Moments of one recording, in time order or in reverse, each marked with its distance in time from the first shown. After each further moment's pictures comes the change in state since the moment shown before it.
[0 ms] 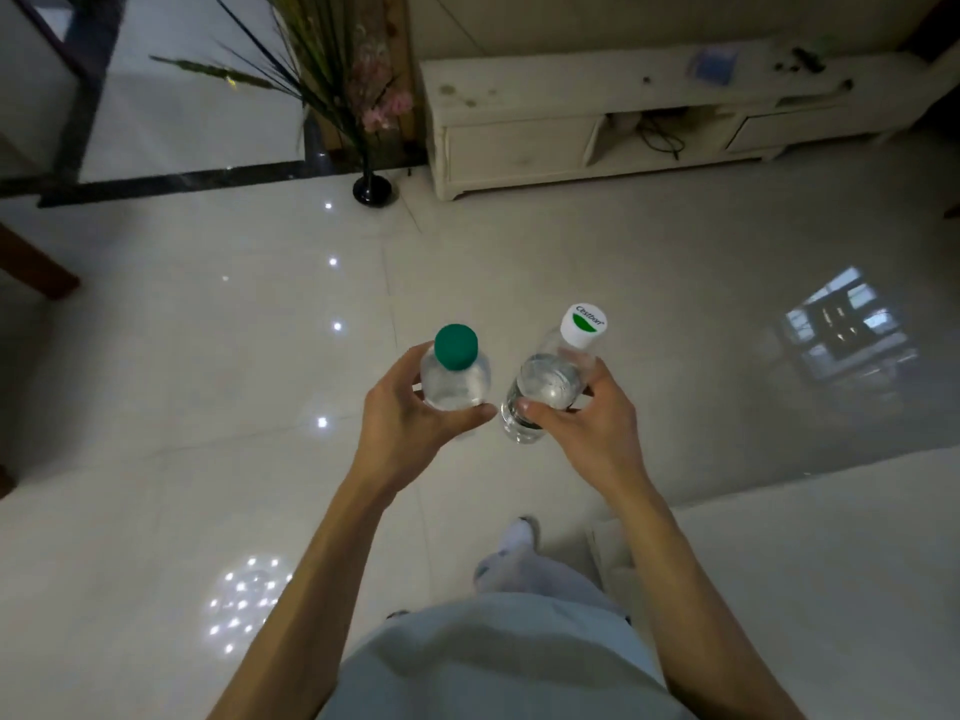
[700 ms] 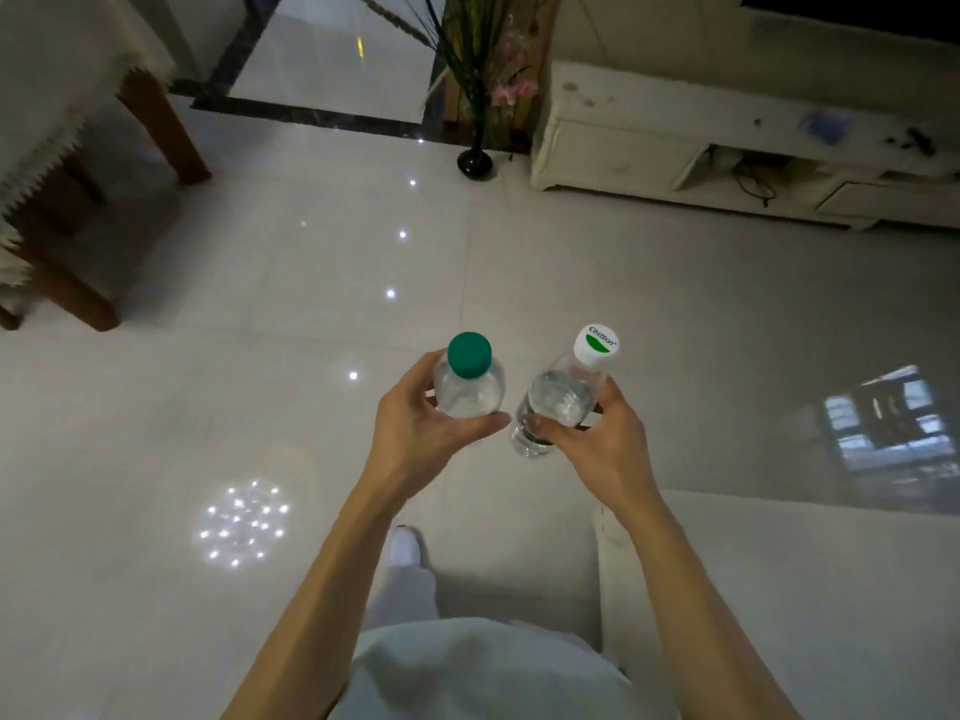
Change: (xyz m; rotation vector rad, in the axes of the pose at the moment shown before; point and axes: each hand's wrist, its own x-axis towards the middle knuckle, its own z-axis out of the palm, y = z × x) left_hand -0.232 -0.056 -0.057 -0.107 0.224 -0.111; right_hand -0.194 0.020 0.046 -0.152 -0.216 -0.098
